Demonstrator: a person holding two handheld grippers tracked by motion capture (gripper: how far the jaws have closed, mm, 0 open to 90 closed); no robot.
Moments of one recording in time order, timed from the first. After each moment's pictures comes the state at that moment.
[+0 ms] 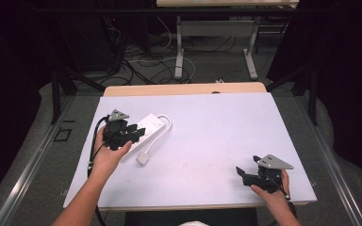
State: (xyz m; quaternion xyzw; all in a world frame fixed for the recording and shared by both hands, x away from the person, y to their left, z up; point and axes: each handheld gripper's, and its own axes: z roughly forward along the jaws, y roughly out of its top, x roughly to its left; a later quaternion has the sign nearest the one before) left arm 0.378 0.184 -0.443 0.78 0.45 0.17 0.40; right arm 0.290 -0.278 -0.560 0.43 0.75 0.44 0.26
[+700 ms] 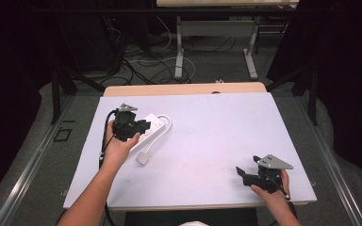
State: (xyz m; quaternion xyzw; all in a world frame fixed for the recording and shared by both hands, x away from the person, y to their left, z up) left arm 0.407 0.165 -0.449 0.77 0.47 0.15 0.39; right arm 0.291 -0.278 -0.561 0.44 0.74 0.44 0.26
